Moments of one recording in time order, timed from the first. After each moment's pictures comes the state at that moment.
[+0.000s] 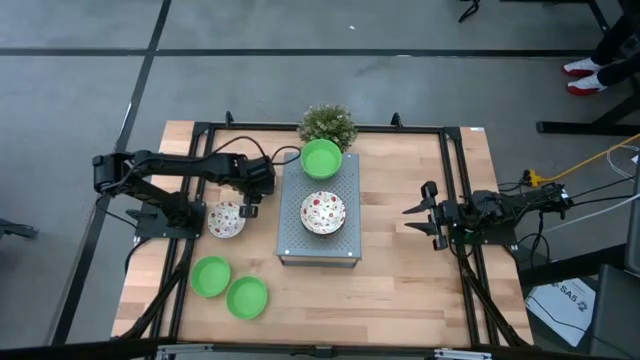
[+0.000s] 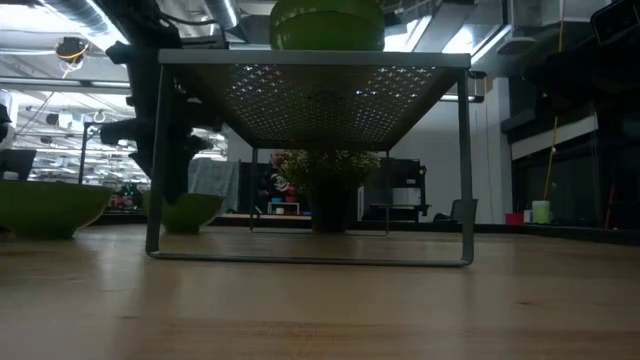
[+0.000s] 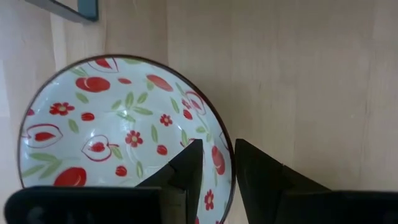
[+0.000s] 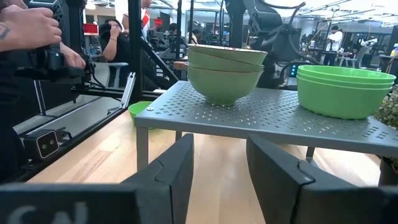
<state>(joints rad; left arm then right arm) 0.32 1.34 0.74 -0.68 -0.04 0.33 0.25 0.00 0.01 0.05 0.15 -0.08</state>
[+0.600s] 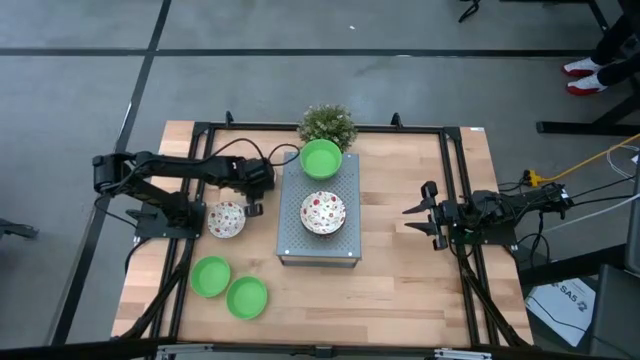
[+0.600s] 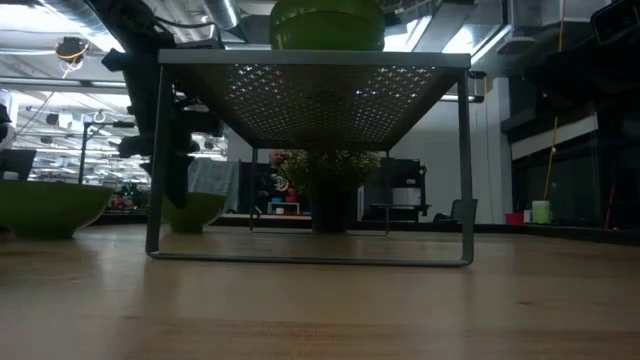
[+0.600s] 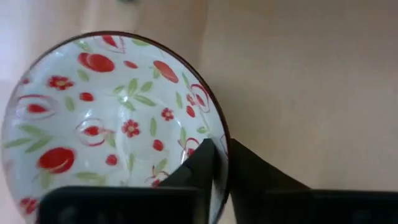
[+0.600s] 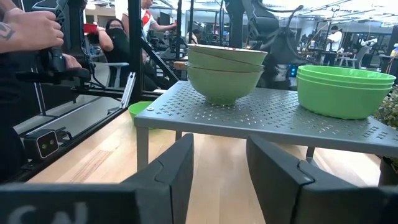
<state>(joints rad) 0.32 1.34 0.68 -0.58 -0.11 0.15 0.25 0.00 0.01 0.05 0.15 -0.08</state>
